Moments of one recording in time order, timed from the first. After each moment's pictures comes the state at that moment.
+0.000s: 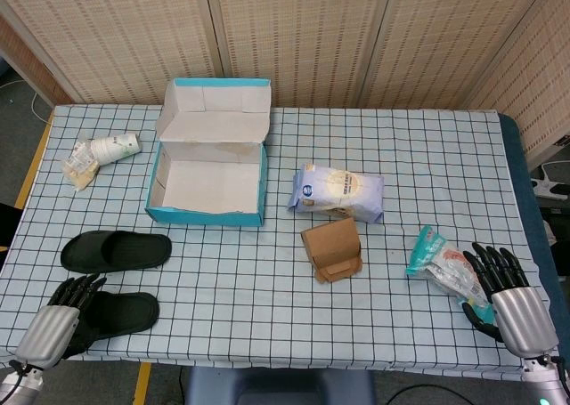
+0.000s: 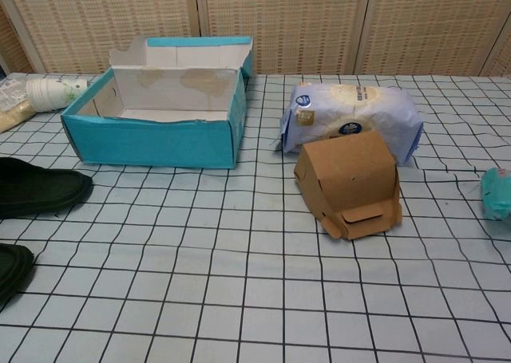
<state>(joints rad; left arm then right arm) -0.11 -1.09 0.10 -1.69 1.58 1.31 0.07 0.05 -1.11 -0.07 -1.60 -1.70 1.63 -0.06</state>
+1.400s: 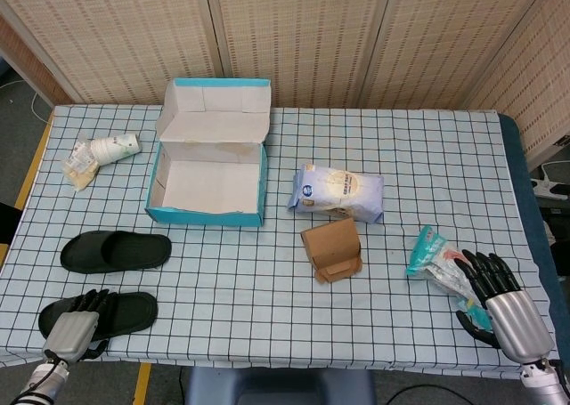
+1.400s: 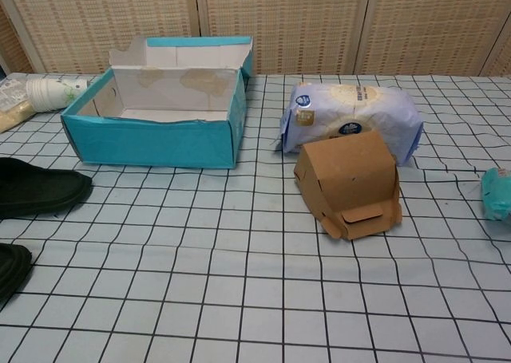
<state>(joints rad) -0.19 -1.19 0.10 -1.70 1.22 1.07 0.37 0.04 -1.08 -0.07 -1.62 -1.76 1.59 0.00</state>
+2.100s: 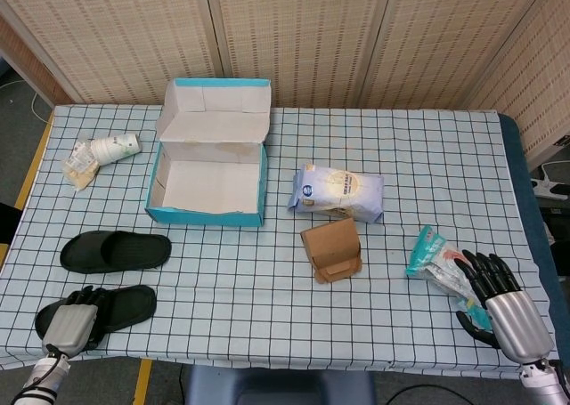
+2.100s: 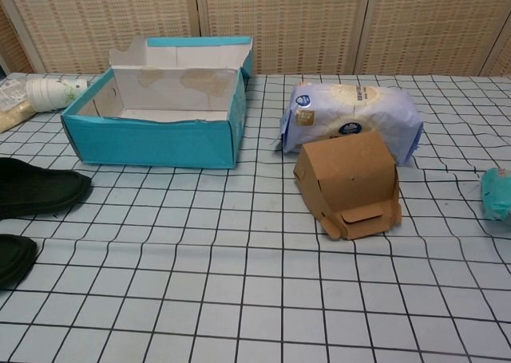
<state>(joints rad) -0.19 -1.25 0.08 -1.62 1.24 1.16 0.41 0.04 -1.08 -0.07 -1.63 -1.75 1.58 0.00</state>
